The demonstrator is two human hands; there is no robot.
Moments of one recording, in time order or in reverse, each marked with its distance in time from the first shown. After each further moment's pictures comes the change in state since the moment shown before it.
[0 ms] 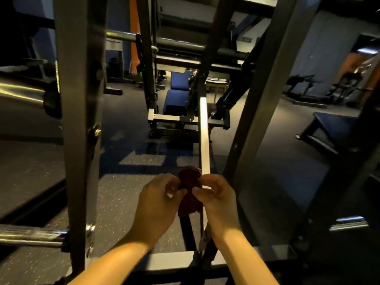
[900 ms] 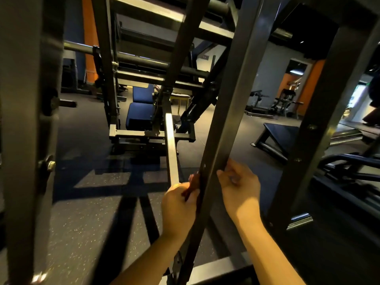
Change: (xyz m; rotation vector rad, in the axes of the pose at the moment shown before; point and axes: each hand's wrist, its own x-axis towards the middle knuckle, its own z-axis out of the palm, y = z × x) left_hand 0.042 0.046 0.098 -0.433 0.021 0.102; right_hand 0.040 -0.081 -0.071 -0.578 0.347 -0.283
